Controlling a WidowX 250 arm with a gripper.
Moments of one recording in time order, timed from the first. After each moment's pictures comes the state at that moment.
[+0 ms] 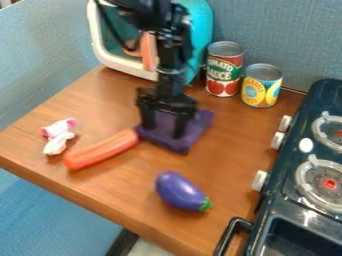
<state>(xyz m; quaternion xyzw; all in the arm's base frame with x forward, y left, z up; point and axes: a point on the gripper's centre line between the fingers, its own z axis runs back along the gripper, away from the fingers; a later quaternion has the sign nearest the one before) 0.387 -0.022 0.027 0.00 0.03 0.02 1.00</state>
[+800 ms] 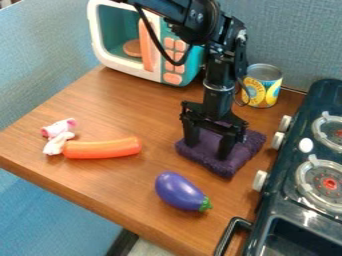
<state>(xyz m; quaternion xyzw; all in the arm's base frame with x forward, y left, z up) 0.377 -0.084 0.025 0.00 0.03 -0.04 1.00</state>
